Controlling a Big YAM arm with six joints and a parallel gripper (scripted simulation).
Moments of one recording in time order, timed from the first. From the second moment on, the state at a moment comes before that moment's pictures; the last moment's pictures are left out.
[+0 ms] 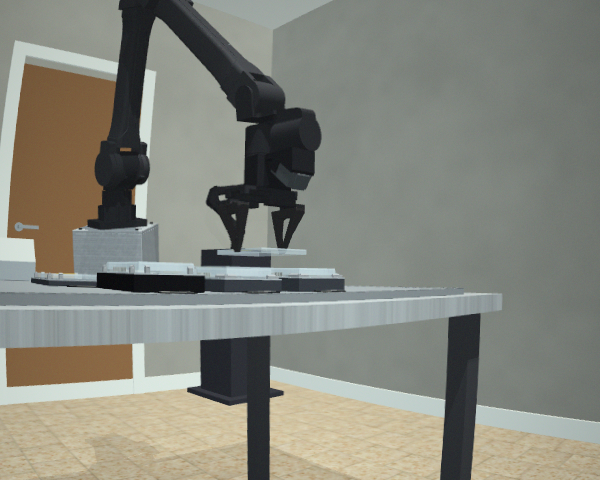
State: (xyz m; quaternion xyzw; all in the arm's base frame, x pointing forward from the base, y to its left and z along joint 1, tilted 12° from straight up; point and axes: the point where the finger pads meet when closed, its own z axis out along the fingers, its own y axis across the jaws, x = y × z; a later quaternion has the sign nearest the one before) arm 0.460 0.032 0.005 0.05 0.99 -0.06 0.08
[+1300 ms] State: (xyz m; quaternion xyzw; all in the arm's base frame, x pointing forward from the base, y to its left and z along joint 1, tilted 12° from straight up) arm 0.442 -0.136 0.024 0.05 0.99 -0.06 0.07
